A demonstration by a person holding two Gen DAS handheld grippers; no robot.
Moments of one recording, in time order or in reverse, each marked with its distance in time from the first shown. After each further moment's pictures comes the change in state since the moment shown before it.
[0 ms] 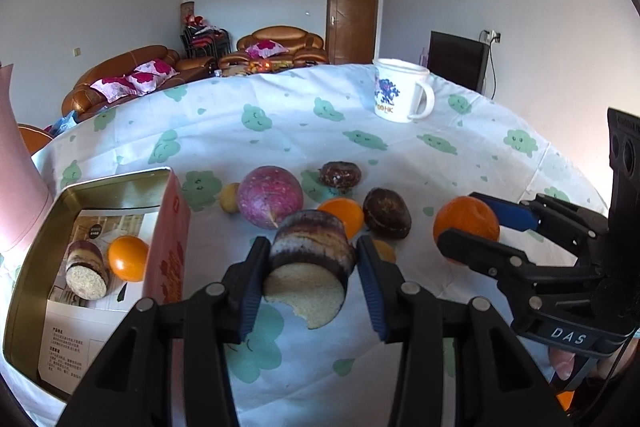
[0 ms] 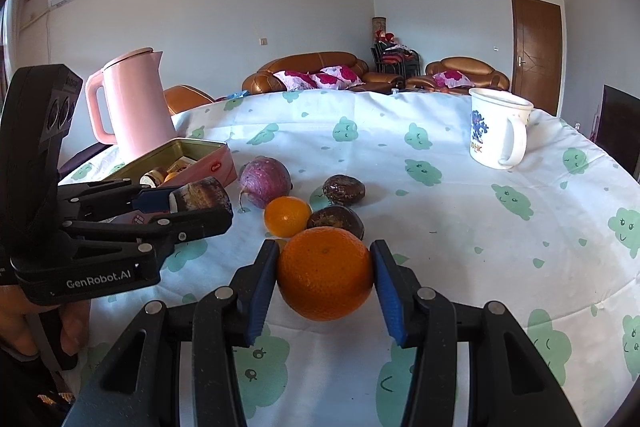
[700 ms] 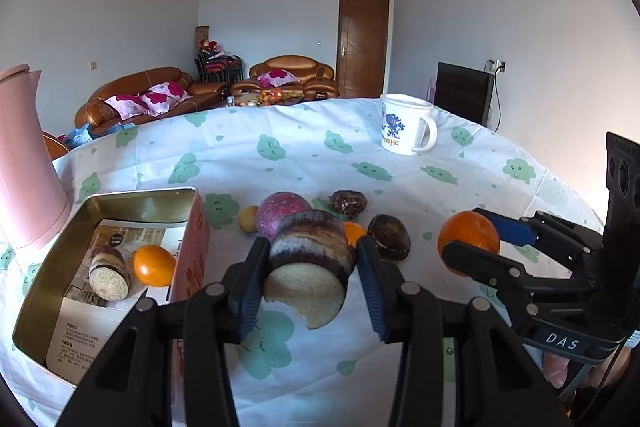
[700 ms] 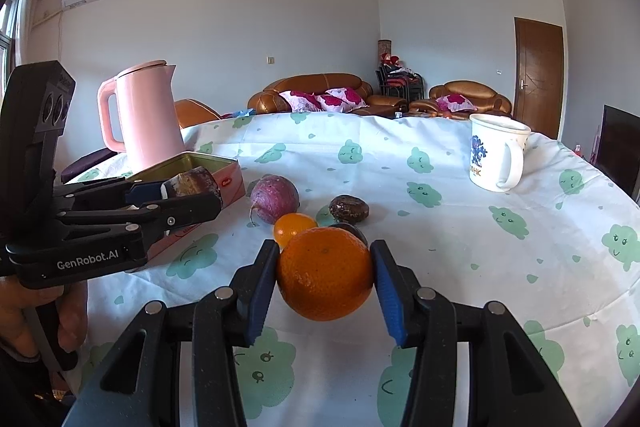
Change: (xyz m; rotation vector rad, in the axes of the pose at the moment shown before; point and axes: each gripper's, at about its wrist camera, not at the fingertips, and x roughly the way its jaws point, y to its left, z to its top) left arm -0.026 0.003 -0.004 -0.024 -0.121 0.029; right arm -0.014 0.006 -0.003 -0.037 -0.086 0.005
